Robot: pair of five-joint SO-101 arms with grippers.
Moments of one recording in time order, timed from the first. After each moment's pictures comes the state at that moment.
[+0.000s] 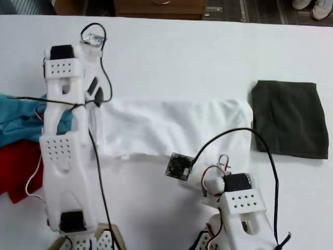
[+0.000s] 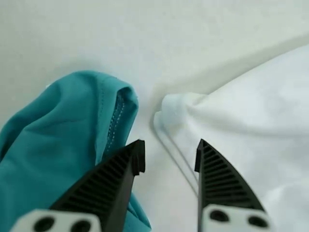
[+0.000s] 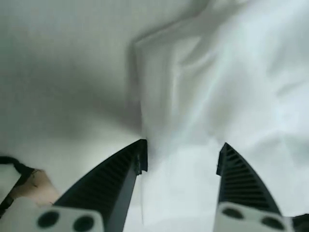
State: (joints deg) left arm -13.7 52.7 -58.4 101.2 -21.8; right arm -12.7 -58.9 79.5 68.7 63.8
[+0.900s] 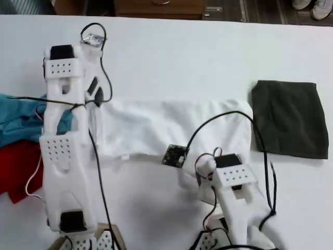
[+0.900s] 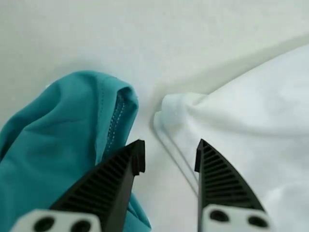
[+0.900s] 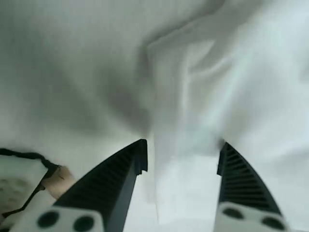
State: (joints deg) left arm -13.7 52.7 -58.4 101.2 -21.8; right arm -15.3 -35.1 69.4 67.1 57.6
